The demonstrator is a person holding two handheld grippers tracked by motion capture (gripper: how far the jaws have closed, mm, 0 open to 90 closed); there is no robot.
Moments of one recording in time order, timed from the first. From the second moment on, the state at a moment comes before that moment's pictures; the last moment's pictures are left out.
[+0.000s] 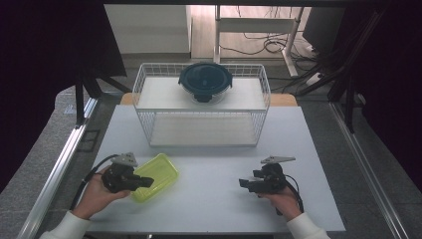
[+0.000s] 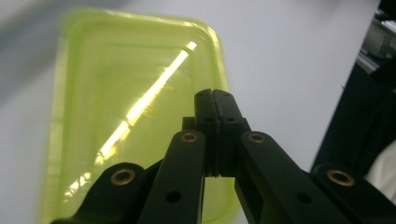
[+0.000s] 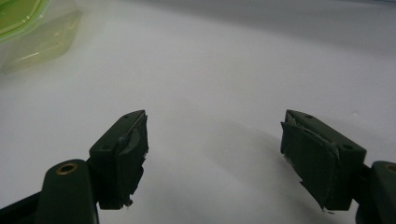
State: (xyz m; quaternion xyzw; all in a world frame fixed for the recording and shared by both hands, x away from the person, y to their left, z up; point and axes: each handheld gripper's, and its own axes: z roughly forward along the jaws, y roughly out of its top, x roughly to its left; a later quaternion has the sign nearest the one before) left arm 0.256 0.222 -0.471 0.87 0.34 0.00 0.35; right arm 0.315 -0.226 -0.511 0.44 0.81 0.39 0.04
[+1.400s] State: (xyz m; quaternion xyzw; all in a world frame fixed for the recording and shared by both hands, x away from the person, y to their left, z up) left arm 0.238 0.244 -0.506 0.88 0.40 0.04 0.26; right arm 0.316 -0.226 -0.511 0.44 0.81 0.39 0.04
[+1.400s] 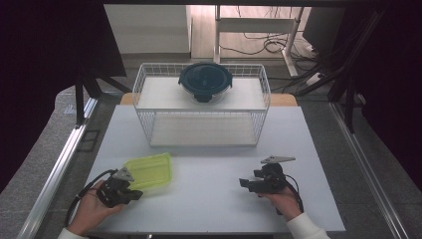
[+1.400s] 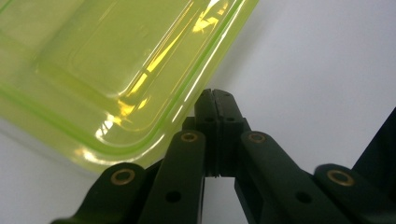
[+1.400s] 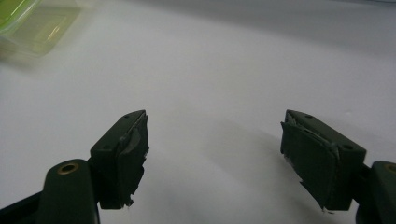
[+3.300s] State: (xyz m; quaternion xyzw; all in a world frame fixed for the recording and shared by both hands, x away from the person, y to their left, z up) left arm 0.309 0.262 -0.513 0.81 0.53 0.02 0.27; right arm 0.316 -0.228 -0.510 0.45 0.81 0.38 0.04
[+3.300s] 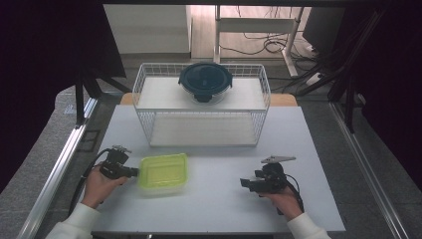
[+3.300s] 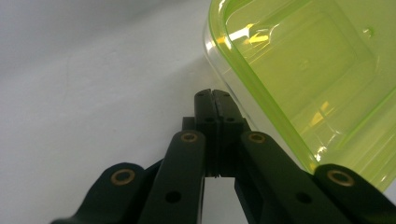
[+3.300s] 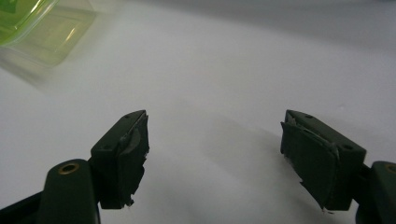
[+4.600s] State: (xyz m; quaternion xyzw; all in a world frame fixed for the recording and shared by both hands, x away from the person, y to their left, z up) left arm 0.335 0.177 -0.521 0.82 0.48 -0.04 0.31; right arm 0.316 -0.231 -0.506 0.45 0.80 0.39 0.05
